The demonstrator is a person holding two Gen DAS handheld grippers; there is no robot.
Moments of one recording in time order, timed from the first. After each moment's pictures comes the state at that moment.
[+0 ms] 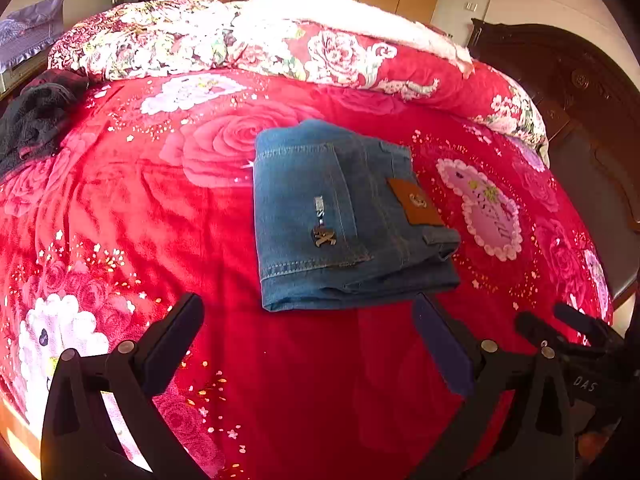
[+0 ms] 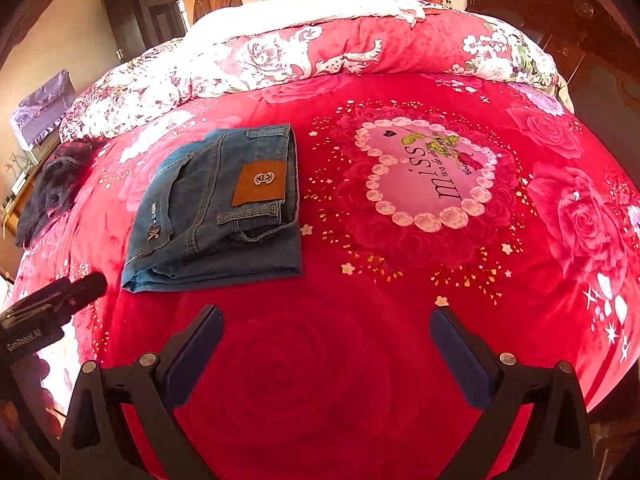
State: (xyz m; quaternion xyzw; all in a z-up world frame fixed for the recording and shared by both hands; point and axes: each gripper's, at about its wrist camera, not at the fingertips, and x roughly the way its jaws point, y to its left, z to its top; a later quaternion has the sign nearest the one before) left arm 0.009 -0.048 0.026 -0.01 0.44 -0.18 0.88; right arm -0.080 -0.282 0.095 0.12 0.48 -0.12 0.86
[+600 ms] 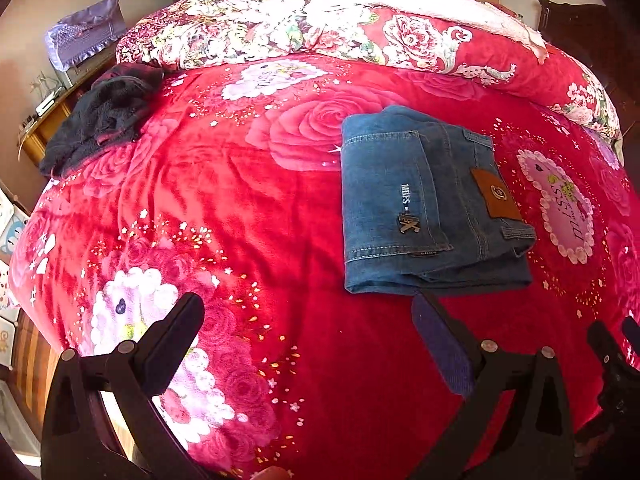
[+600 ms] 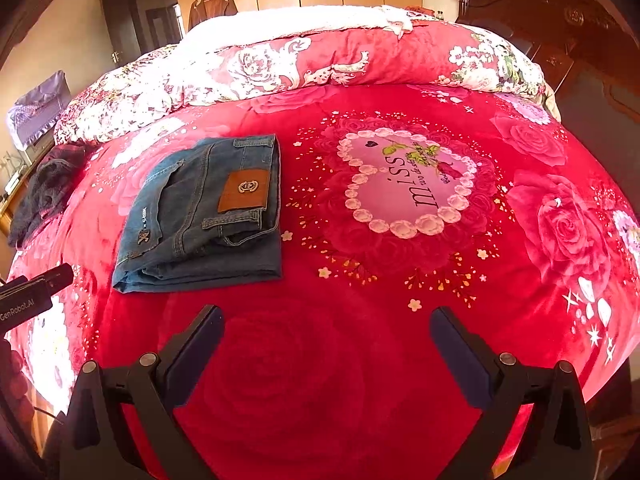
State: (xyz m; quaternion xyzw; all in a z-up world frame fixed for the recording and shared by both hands) left arm 0.014 -0.041 0.024 0.05 0.48 -0.03 0.88; right arm -0.091 -0.290 0.104 0.10 0.47 -0.14 0.86
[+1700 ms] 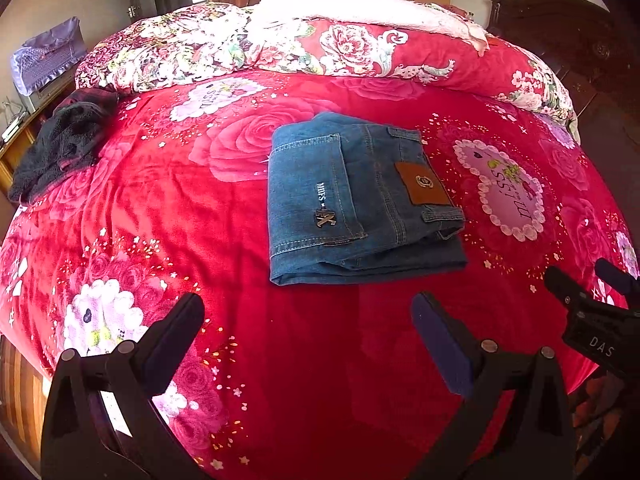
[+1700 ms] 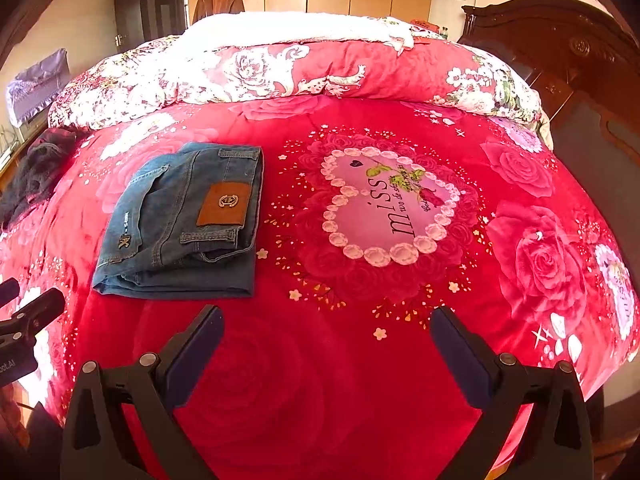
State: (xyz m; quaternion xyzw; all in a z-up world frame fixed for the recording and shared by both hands) left arm -0.017 -0.077 0.042 0.06 0.46 -0.11 0.88; right arm -0.078 -0.305 0.117 0.06 0.48 -0.15 0.87
